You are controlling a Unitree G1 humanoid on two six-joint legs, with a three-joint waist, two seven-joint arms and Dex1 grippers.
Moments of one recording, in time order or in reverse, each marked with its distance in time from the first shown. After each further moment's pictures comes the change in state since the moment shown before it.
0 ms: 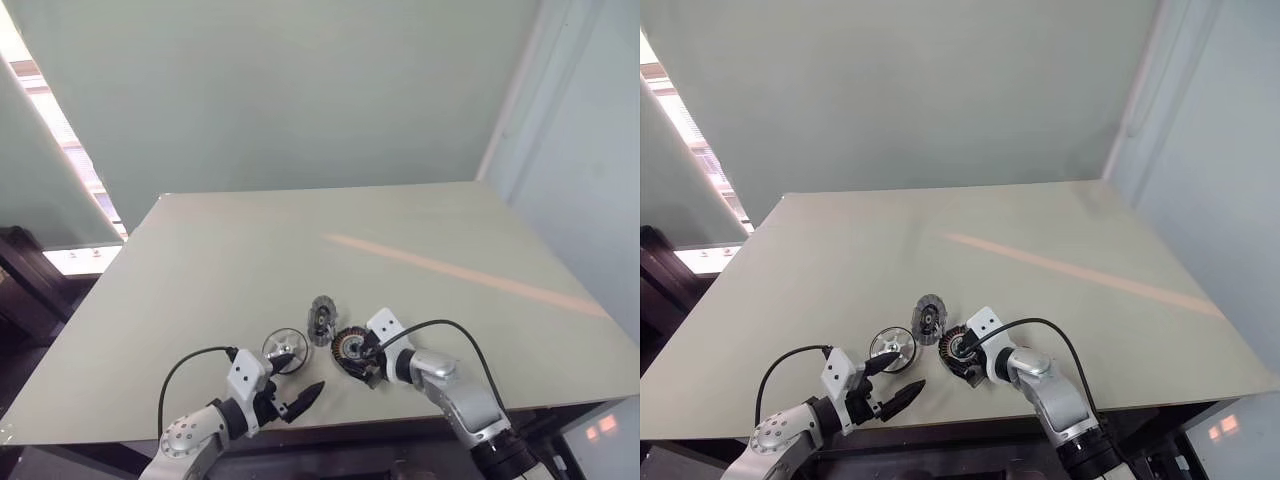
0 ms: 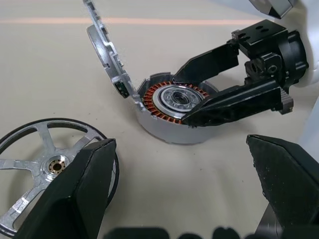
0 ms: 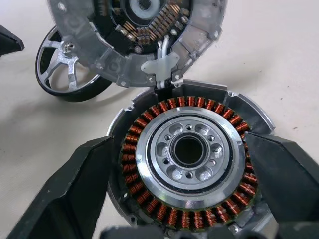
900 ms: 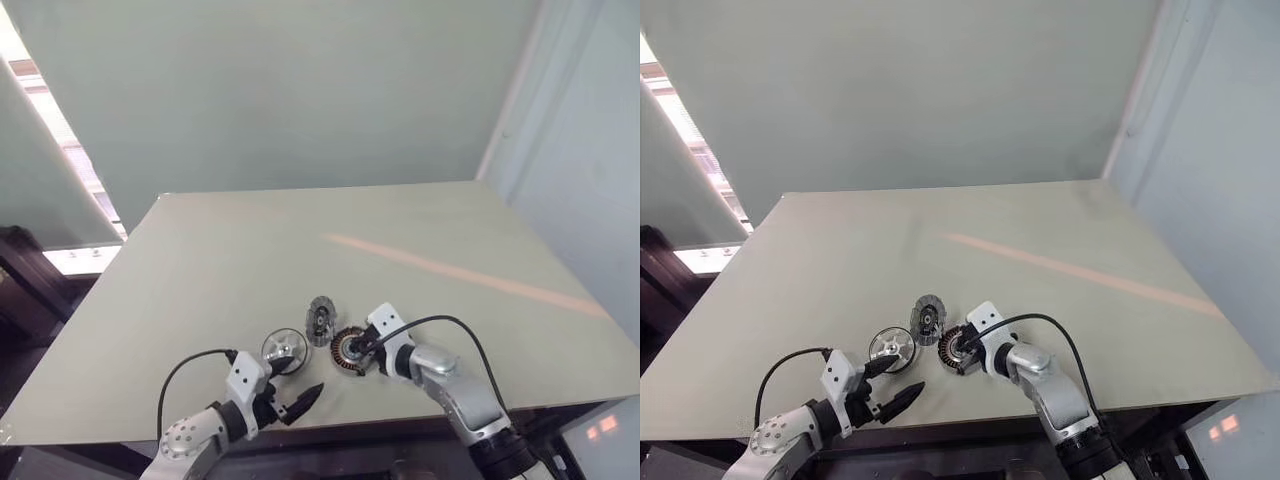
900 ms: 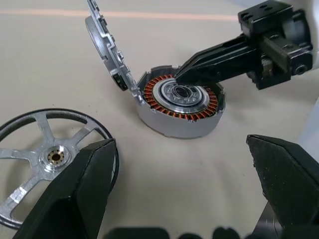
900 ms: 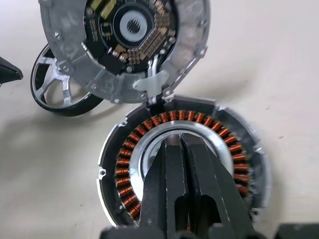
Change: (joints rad) left arm 0.009 0.000 0.000 0.007 0.000 -0.001 -0.001; right arm -0.012 0.027 0.000 0.003 -0.001 0.013 -0.028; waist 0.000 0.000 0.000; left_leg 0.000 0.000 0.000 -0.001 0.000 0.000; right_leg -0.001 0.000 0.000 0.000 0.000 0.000
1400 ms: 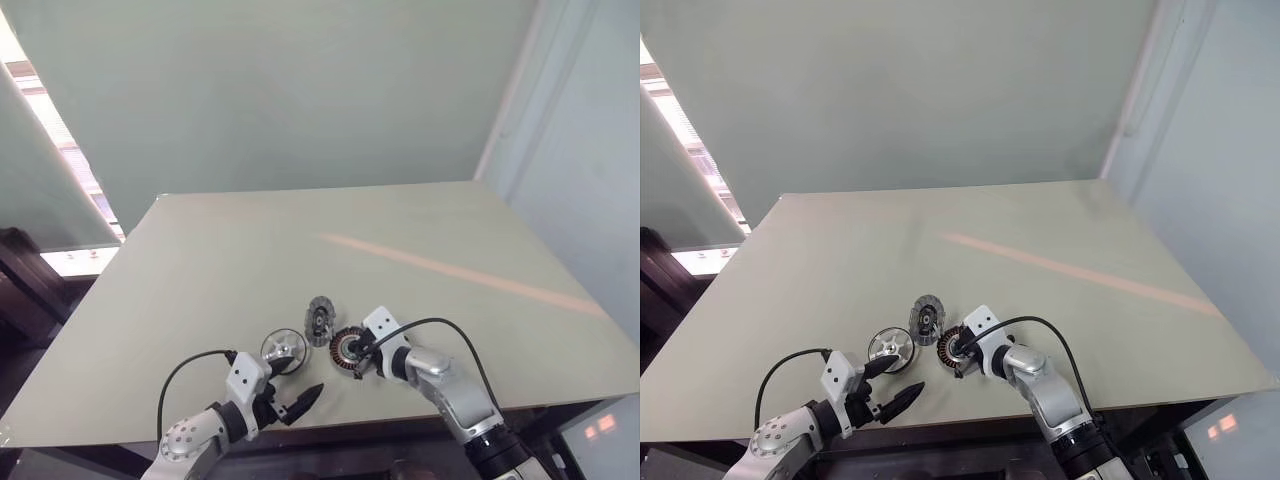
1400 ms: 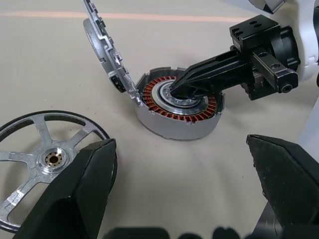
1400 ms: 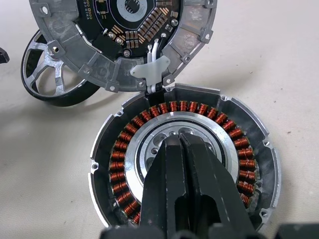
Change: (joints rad) left arm 0.003 -0.005 0.000 0.000 0.000 -0.007 0.005; right arm -0.020 0.004 0.008 0.063 -0.022 -0.049 0.006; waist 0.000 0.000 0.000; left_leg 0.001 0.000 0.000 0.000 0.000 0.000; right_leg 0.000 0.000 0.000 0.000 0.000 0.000
